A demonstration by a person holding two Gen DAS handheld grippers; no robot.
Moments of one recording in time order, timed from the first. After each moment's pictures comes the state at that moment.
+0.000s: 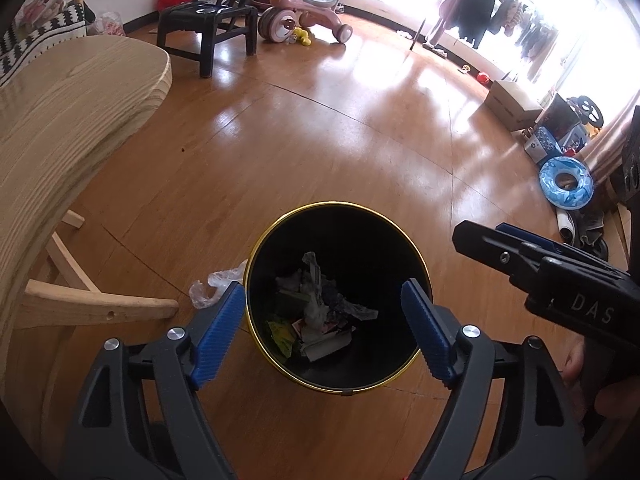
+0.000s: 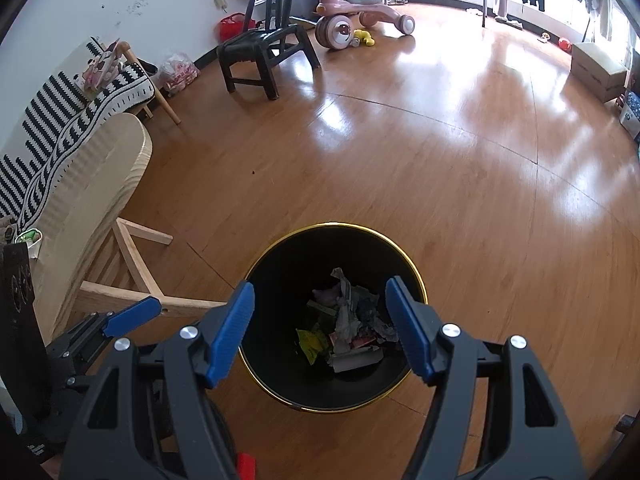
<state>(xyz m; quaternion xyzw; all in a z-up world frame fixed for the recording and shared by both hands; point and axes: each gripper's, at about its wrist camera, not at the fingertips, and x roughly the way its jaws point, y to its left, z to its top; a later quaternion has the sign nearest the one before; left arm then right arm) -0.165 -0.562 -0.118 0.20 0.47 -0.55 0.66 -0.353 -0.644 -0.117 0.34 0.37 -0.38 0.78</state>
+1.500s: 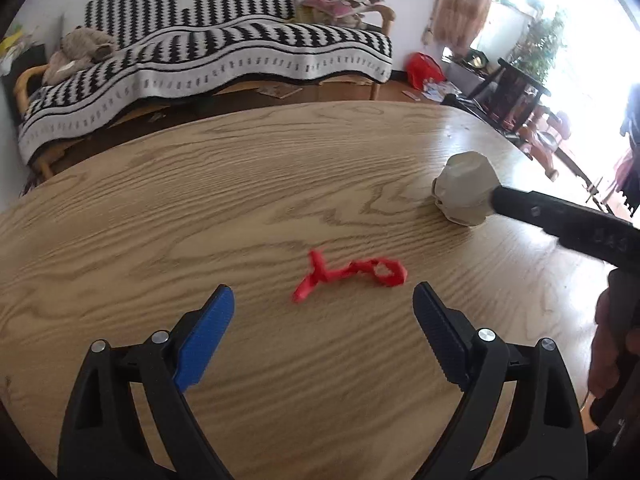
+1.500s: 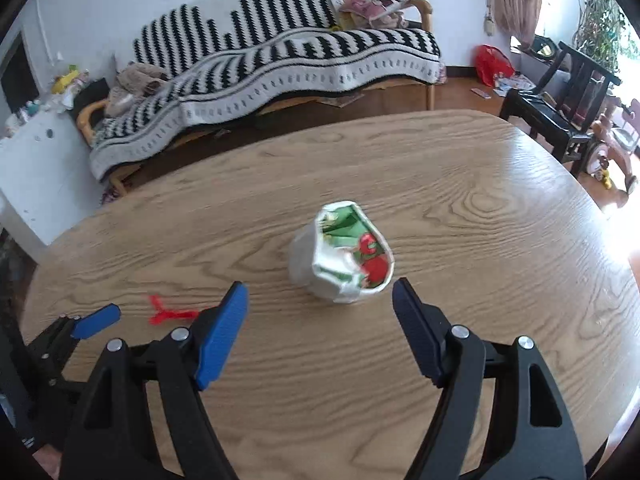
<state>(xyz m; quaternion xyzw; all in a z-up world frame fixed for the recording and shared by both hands) 0.214 -0.190 -0.046 0.06 0.43 -0.27 0.86 0.168 -0.363 -0.027 0.13 0.40 -0.10 0.90</state>
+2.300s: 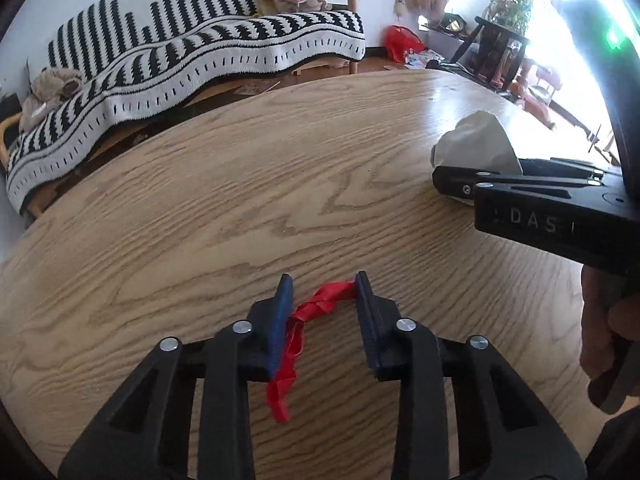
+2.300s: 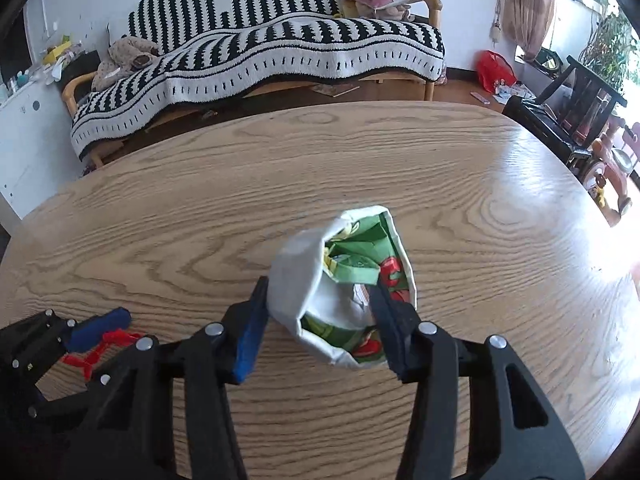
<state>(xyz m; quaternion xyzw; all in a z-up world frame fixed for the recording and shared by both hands) 0.223 -0.235 -0.067 0.14 0.42 -0.29 0.85 0.205 -0.375 -0.067 0.09 0.42 -0.10 0.90</state>
